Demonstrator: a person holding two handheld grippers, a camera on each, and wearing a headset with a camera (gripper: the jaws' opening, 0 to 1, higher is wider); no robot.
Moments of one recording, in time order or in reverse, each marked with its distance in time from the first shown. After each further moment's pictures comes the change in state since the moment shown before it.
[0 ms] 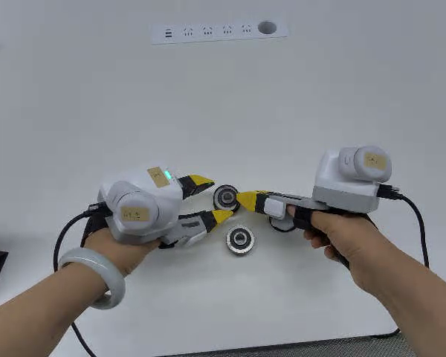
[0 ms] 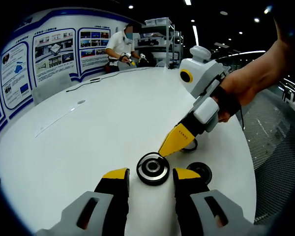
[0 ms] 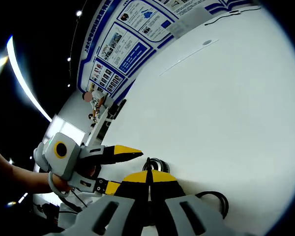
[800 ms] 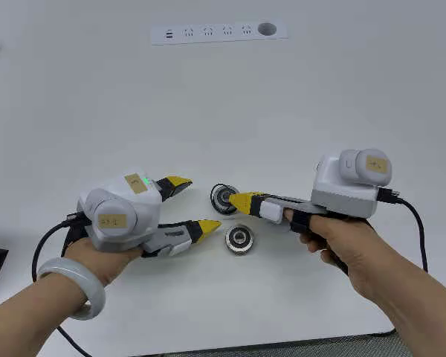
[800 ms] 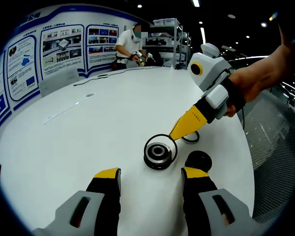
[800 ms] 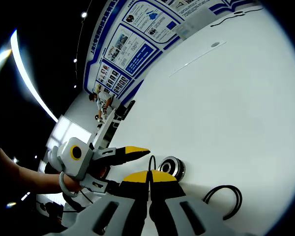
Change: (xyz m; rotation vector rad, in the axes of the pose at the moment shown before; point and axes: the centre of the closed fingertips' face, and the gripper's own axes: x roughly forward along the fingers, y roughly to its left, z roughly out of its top) left arm -0.019 0.007 -0.017 -0.052 0.003 0.037; right arm -0.005 0.020 0.001 -0.005 -0.016 0.059
